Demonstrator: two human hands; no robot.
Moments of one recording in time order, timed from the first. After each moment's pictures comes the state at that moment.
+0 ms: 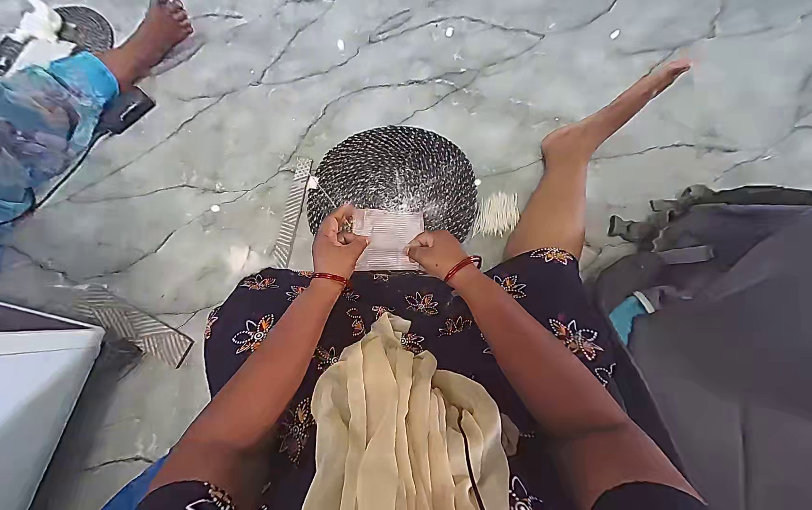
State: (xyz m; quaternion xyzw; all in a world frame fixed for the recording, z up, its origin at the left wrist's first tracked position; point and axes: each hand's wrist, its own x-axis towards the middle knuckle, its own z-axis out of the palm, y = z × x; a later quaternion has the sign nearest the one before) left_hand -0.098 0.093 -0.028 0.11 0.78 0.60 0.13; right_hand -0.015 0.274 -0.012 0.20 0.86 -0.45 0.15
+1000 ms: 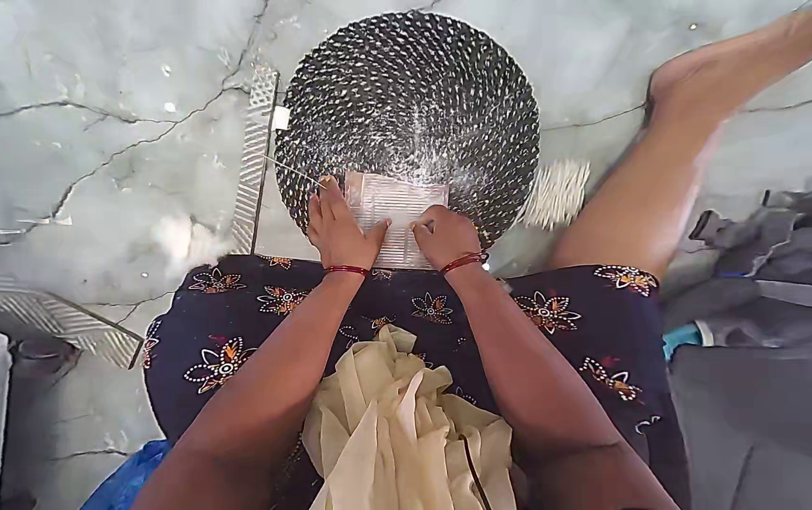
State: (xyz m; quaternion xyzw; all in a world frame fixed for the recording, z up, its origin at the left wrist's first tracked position) left_hand -0.136 0.136 -0.104 0.05 0.96 0.25 0.15; right_hand -0.083 0.285 -0.081 0.29 0.87 -0.32 0.25
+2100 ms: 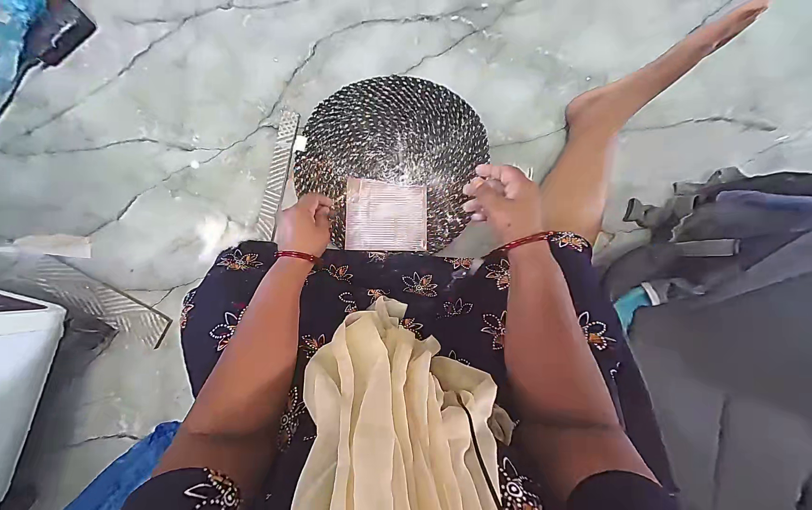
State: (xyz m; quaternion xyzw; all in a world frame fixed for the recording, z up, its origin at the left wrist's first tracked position) left_hand -0.133 0.063 -0.038 0.16 0.92 0.34 0.15; right_hand -0.004 0.334 -0.010 0.30 0.79 -0.53 -0.06
